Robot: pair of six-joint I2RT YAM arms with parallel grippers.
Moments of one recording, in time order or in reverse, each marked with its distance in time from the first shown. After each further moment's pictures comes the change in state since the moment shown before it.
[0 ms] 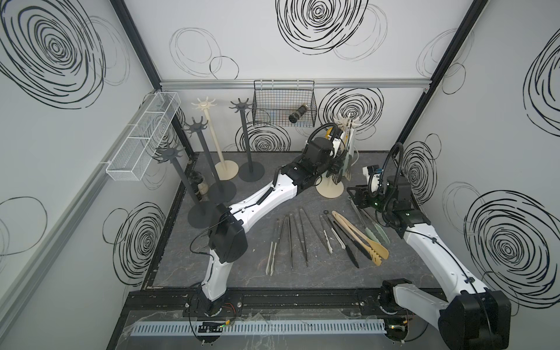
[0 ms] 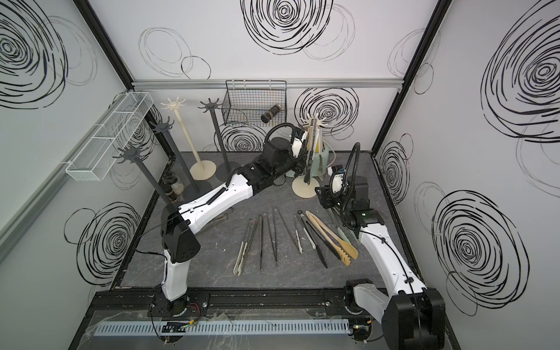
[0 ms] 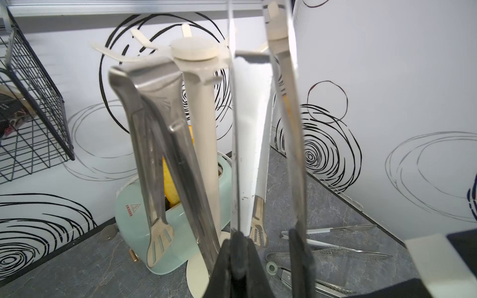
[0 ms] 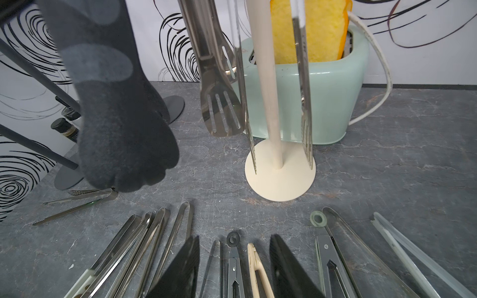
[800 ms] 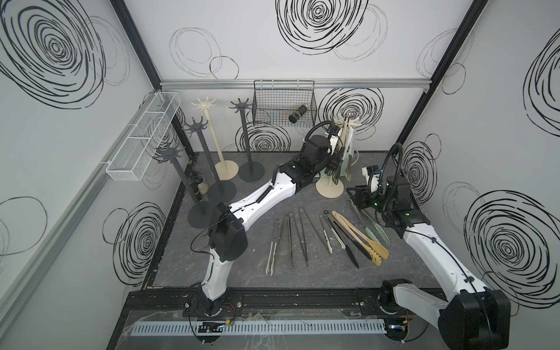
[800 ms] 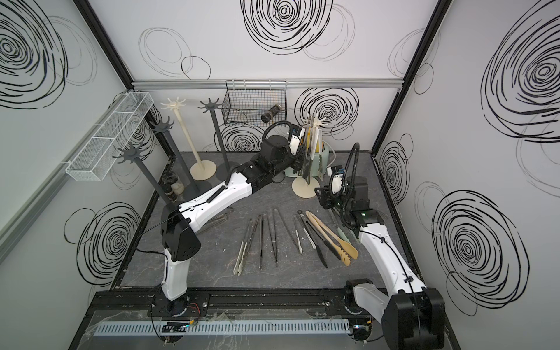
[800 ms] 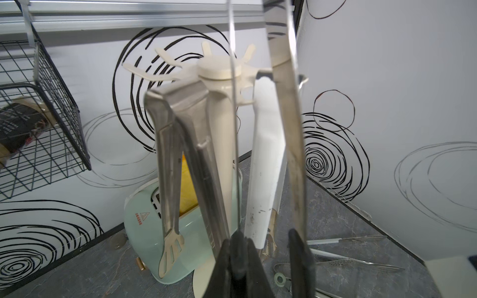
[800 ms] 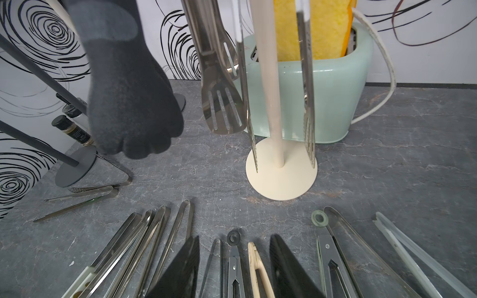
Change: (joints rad) left arm 0.023 0.014 0.005 0.039 0.008 0.008; right arm -0.002 0.003 -0.003 0.000 -0.007 -0.007
